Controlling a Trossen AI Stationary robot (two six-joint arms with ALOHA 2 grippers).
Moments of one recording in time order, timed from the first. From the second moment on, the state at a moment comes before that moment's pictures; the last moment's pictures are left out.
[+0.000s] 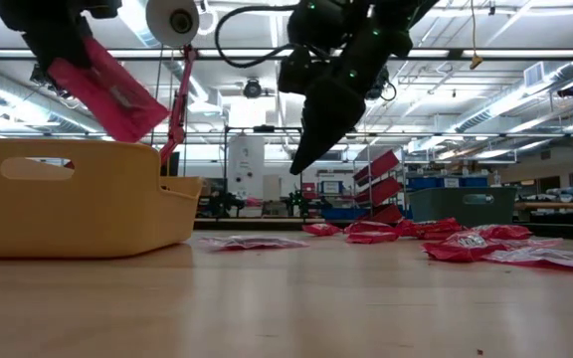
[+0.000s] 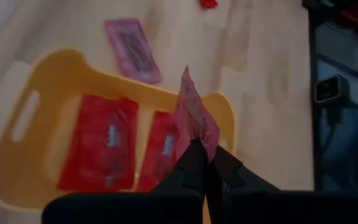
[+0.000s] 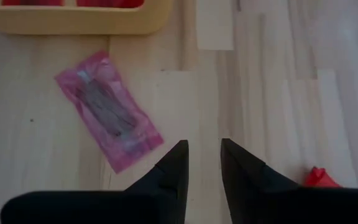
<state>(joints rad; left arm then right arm) -0.38 0.89 0.77 -0.69 -0.12 -0.68 -0.09 1.83 1.32 -0.46 0.03 -0.10</state>
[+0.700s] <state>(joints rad) -0.37 0.90 0.67 -0.45 -0.11 -0.99 -0.10 1.73 1.10 -0.13 0.03 0.00</state>
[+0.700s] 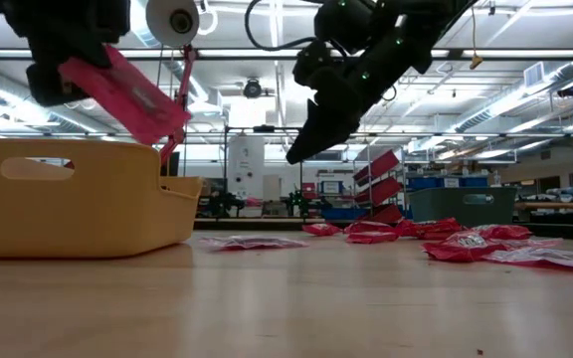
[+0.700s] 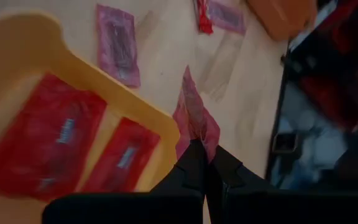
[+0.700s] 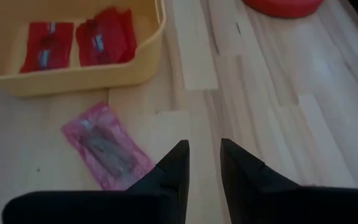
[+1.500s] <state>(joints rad) -0.43 0.90 0.52 -0.37 -0.20 -1.40 -0.09 1.73 1.10 -0.08 0.03 -0.01</state>
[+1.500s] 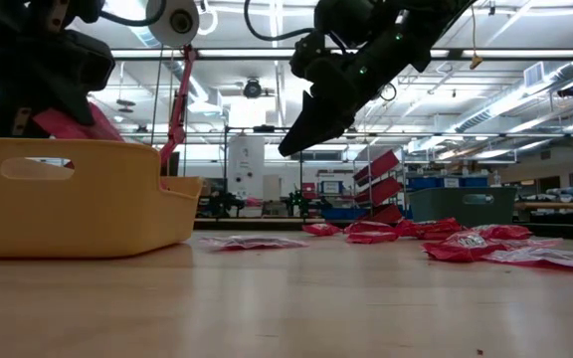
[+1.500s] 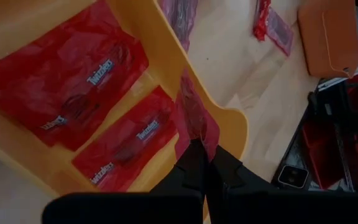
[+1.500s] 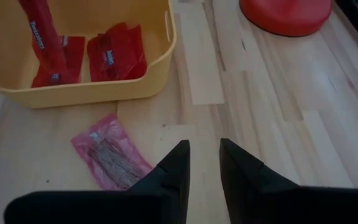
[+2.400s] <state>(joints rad) -0.43 0.90 0.52 -0.38 -0.21 -1.37 -0.09 1.73 1.10 -0.06 0.03 -0.01</state>
